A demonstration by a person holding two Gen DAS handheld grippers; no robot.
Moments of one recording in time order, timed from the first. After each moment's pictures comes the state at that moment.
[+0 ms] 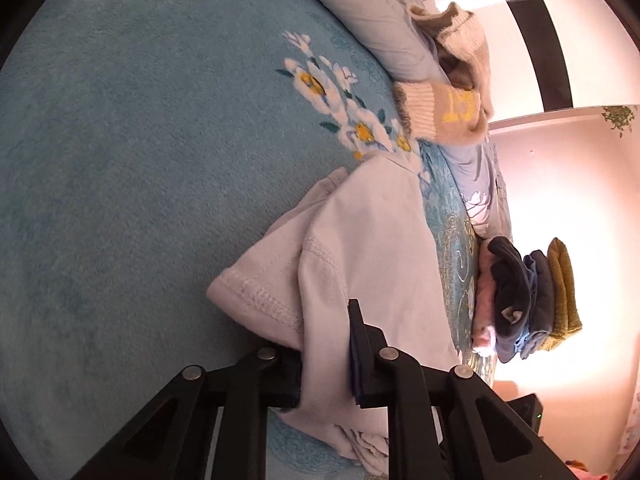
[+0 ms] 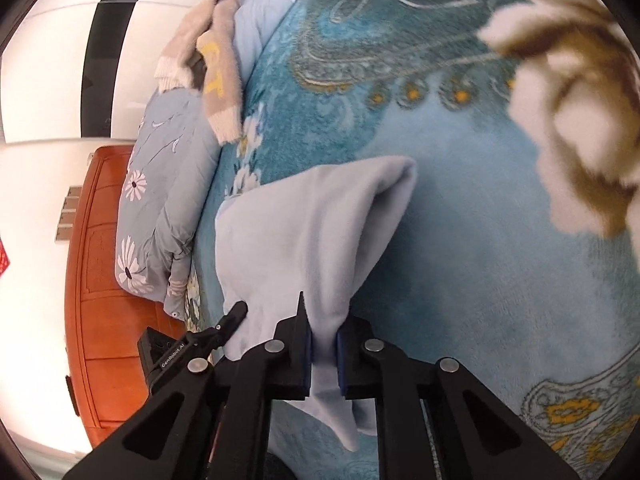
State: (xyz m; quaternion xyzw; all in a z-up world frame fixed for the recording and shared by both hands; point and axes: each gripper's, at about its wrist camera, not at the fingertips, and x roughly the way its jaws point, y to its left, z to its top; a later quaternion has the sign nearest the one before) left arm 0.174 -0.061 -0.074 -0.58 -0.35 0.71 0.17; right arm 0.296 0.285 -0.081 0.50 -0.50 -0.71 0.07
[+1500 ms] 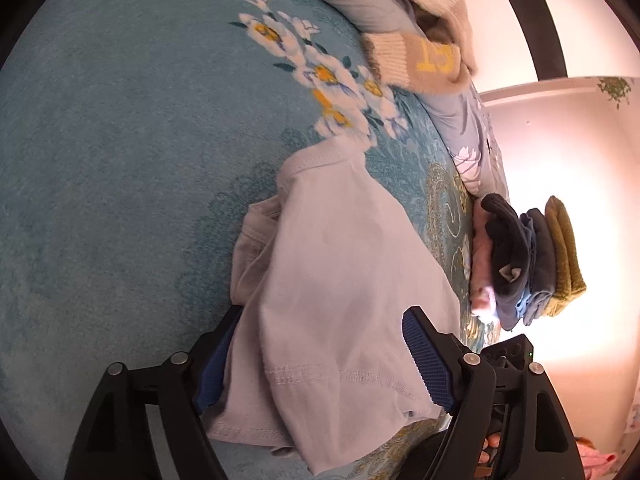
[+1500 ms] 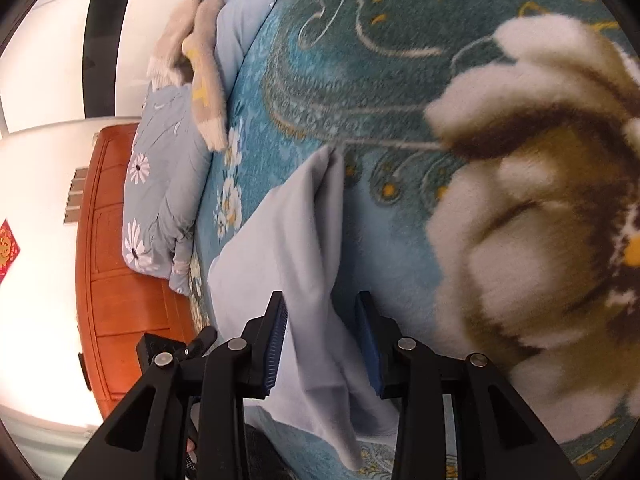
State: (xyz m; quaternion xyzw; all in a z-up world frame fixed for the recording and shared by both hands) left arm 0.192 -0.025 -0.071 -0.61 -0.32 0.70 0.21; right arm 0.278 0.347 -0.109 0.54 -0.50 -0.67 0.13
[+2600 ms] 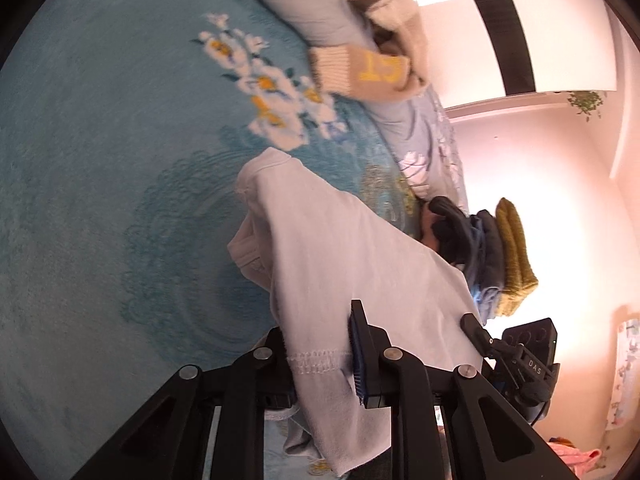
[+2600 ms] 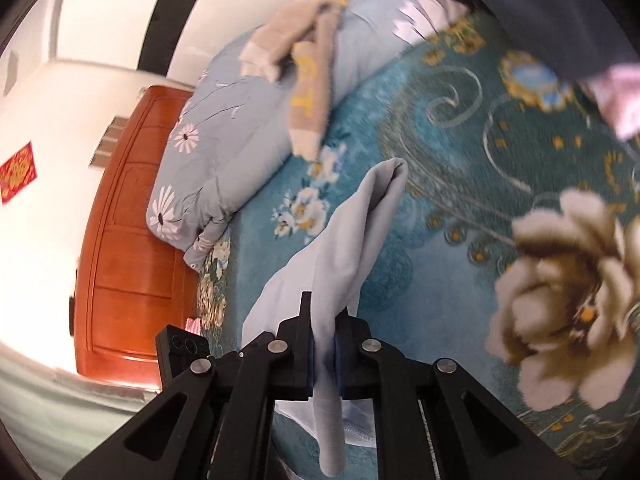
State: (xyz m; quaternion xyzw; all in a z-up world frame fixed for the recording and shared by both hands) left arm 0.217 -0.010 -0.018 -0.56 -0.37 0.70 0.25; right arm 0.271 0.350 0.021 0.49 -0.39 -0.75 0.18
